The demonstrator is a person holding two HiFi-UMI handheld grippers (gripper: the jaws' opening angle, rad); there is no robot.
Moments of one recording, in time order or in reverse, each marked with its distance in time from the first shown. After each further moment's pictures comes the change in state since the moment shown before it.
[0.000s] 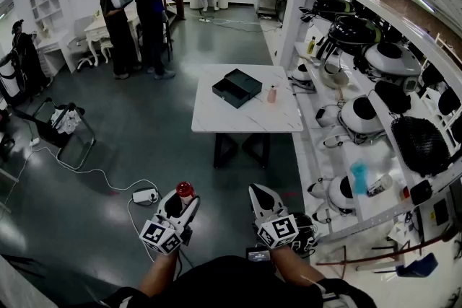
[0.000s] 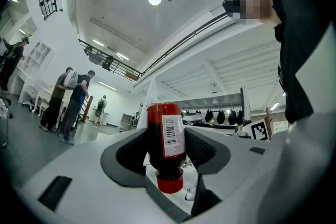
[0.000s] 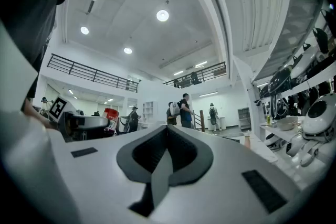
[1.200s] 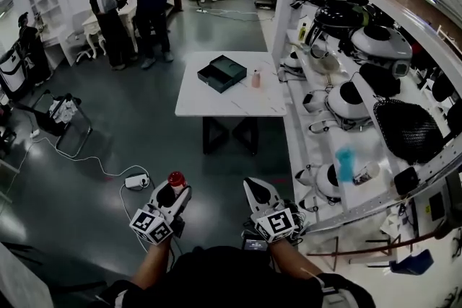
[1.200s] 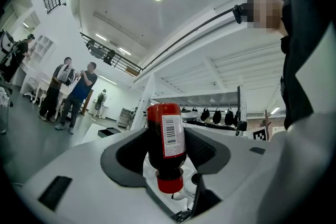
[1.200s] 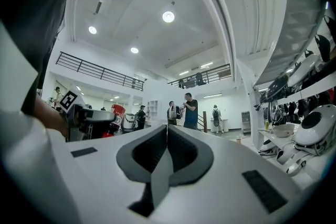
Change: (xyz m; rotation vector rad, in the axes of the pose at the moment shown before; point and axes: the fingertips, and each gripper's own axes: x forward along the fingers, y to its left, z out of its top) left arm 0.024 -0.102 -0.033 -0.067 0.034 -0.002; right arm -0.107 -0.053 0.012 -0.093 0.022 0.057
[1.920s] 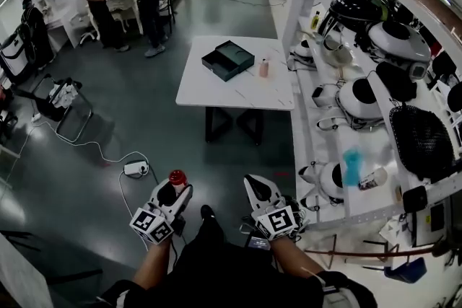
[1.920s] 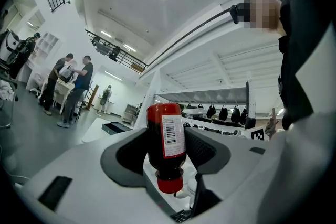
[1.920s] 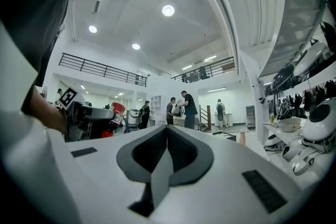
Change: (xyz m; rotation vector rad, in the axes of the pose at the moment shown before) left arm 0.021 0.017 -0.029 -0.037 0.035 0.060; right arm 0.024 -0.025 -0.033 0.017 0.060 0.055
